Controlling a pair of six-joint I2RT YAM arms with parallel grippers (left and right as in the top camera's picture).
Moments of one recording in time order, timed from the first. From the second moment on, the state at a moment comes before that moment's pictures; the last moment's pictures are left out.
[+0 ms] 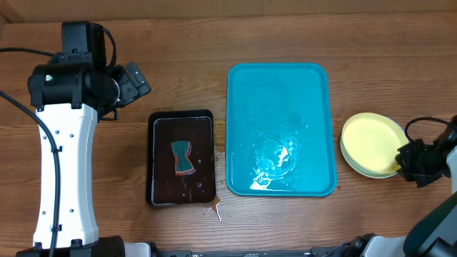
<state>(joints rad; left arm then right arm) 0.05 1.56 1.75 -1.34 -0.05 -0.51 -0.64 1.57 0.98 -0.92 -0.17 0.49</state>
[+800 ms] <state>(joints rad) 0.05 1.56 1.75 -1.34 -0.05 -0.51 -0.02 0.97 1.10 -1.00 -0.60 0.18</state>
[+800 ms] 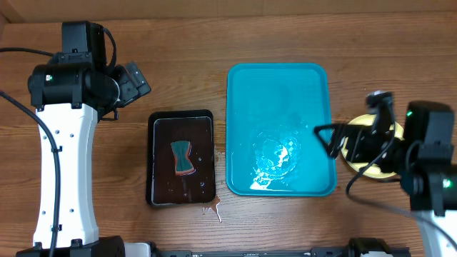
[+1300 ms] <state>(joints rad) 0.05 1.56 1.75 -1.34 -0.05 -0.51 0.09 0.93 1.10 -0.89 -0.55 0.10</state>
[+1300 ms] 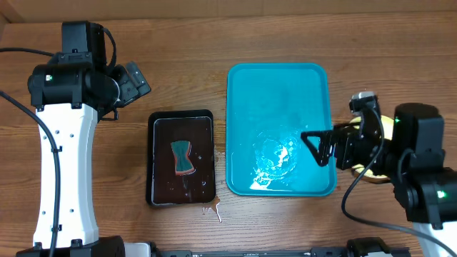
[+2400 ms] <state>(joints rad) 0.05 1.56 1.75 -1.34 -0.05 -0.51 0.05 0.01 0.12 -0.14 -0.21 -0.01</state>
